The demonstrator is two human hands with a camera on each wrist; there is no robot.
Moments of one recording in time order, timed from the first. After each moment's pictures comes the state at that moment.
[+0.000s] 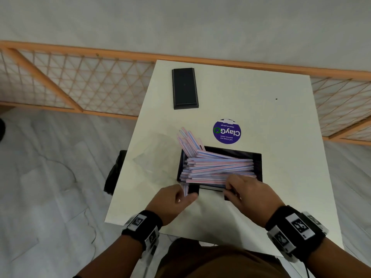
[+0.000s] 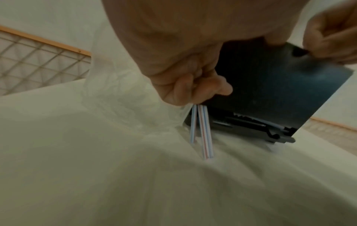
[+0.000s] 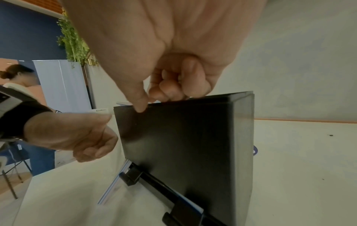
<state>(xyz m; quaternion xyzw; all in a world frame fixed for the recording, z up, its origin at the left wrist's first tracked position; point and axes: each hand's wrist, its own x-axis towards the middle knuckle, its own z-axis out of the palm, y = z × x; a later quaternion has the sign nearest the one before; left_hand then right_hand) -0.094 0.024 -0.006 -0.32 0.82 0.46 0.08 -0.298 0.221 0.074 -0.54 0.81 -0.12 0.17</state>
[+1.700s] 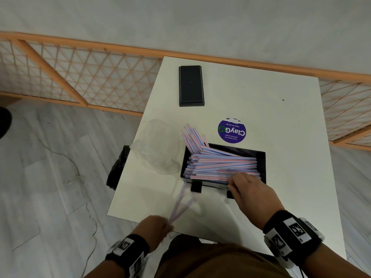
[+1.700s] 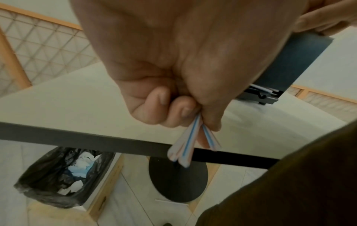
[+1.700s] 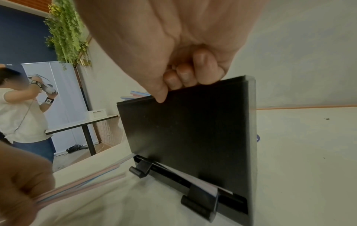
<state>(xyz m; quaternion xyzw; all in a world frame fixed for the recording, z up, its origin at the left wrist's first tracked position) -0.019 0.043 -0.027 -0.31 0.83 0.34 0.33 -0.287 0.218 0.064 -0.49 0.86 -0.10 0.13</state>
